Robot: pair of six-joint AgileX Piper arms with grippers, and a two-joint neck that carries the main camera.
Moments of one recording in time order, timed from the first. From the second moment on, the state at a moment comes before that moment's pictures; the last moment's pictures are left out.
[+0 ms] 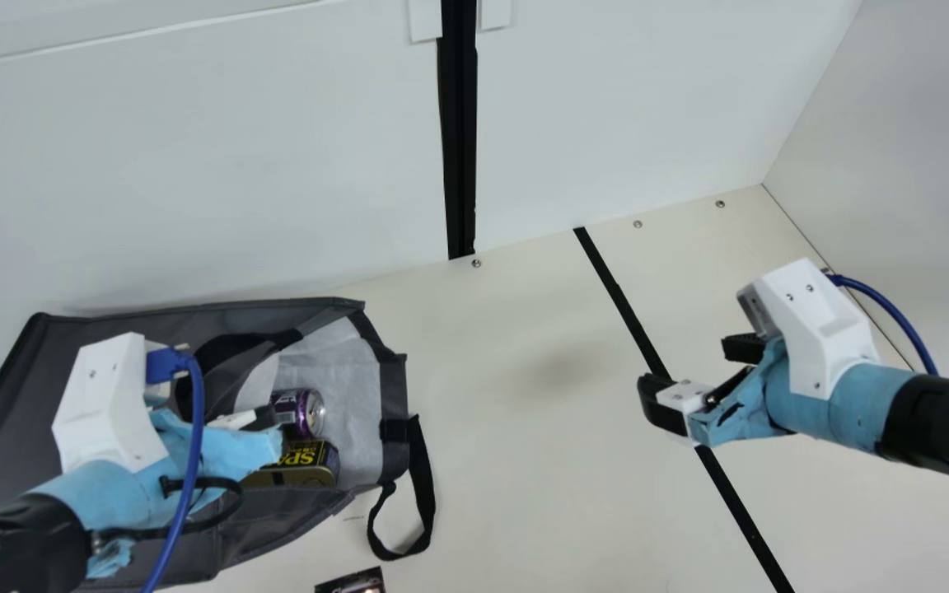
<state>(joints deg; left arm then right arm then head) -30.1 84.2 -71.4 -12.2 38.6 -15.4 -31.1 64.6 -56.6 36.5 57.0 -52.3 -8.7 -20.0</state>
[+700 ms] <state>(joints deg) -30.1 84.2 -71.4 -12.2 38.6 -15.4 -24.8 75.5 -52.9 50.4 53.5 -67.3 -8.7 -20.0</state>
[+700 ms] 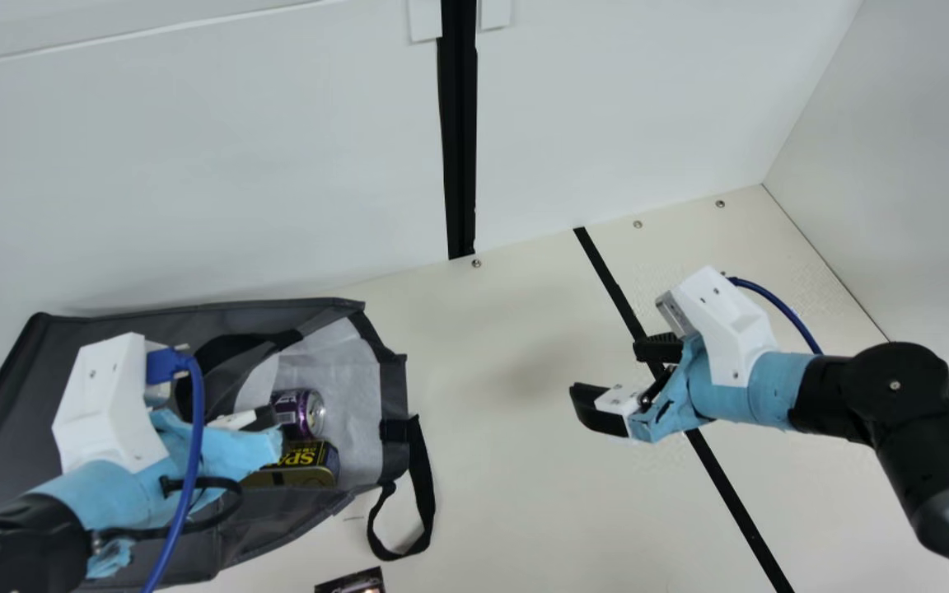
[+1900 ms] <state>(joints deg) -30.1 84.2 -71.4 -12.2 38.6 -15.4 -10.5 100.5 -62.5 63.4 52.0 -81.5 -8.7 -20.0</state>
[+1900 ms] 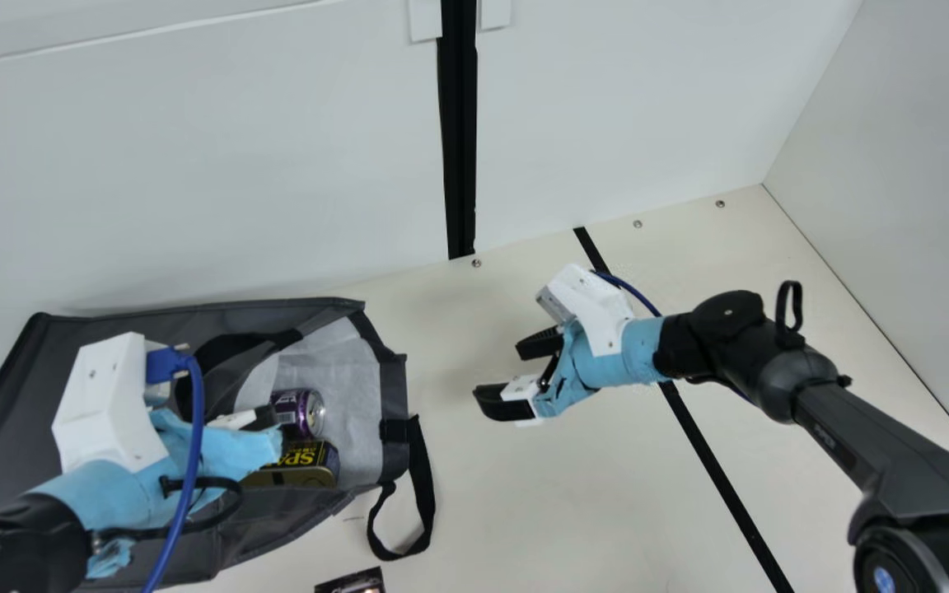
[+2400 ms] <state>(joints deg) -30.1 84.2 -71.4 -12.2 38.6 -15.4 -3.1 110.7 -72.0 65.1 52.5 -80.2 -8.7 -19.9</state>
